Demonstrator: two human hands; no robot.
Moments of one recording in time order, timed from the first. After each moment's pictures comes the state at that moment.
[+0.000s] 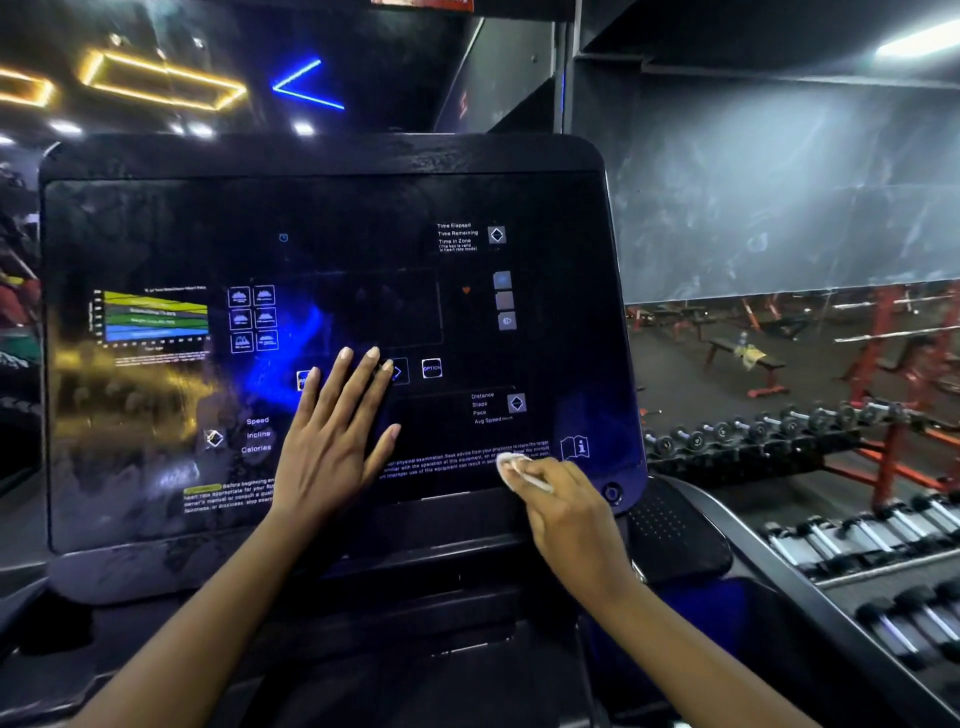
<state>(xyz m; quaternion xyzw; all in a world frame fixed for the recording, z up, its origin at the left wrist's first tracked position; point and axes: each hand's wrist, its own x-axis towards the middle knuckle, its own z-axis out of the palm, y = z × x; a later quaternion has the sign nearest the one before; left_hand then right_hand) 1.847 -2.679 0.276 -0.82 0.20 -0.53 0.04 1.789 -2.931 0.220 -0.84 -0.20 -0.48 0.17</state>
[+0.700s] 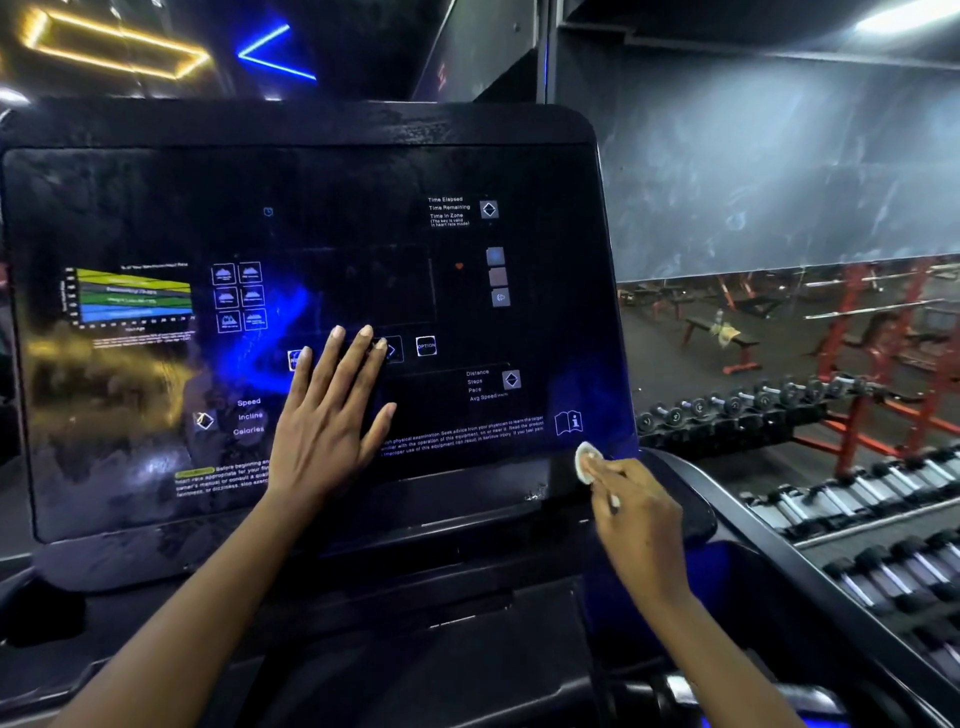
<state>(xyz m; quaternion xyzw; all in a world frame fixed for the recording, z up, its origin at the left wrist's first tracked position) 1.844 -2.680 0.277 -0.83 0.20 -0.53 0.03 1.756 -2.969 0.206 -0.85 0.00 -0.45 0.27</state>
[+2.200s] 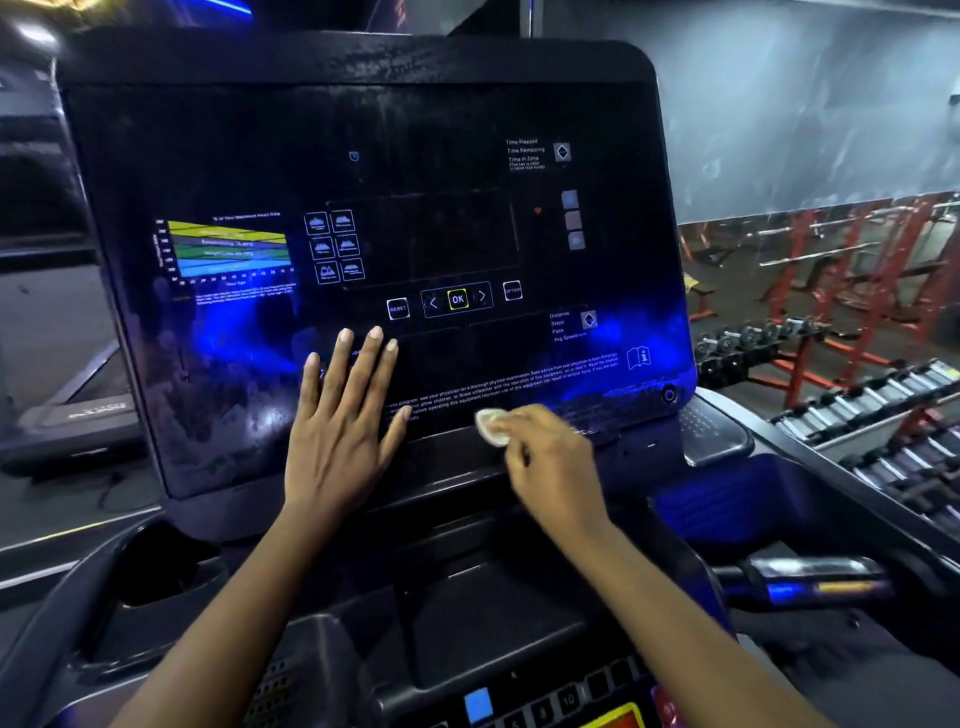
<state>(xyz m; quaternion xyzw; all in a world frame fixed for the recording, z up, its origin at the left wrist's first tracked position) 1.817 -2.594 0.247 -0.84 0.21 -0.51 0.04 1.750 -2.798 0.227 -0.86 -0.07 -0.42 0.28</state>
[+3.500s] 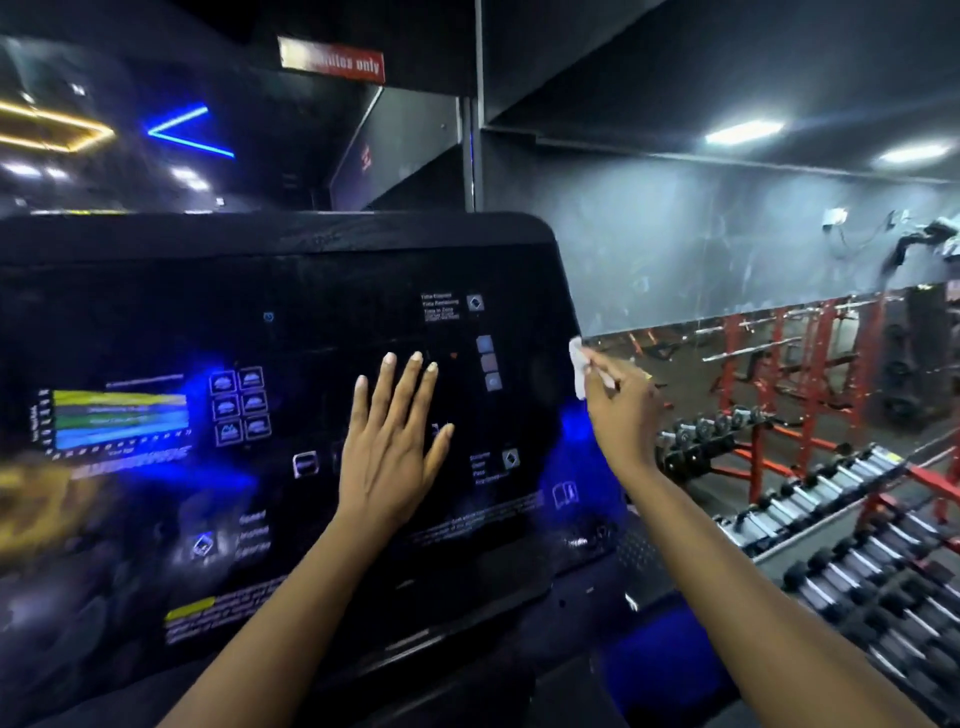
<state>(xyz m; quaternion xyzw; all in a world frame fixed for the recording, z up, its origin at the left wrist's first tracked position) 1.869 -2.729 0.335 -0.84 0.25 -0.48 -0.05 1.826 -2.962 0.357 -0.72 0.07 -0.58 0.38</state>
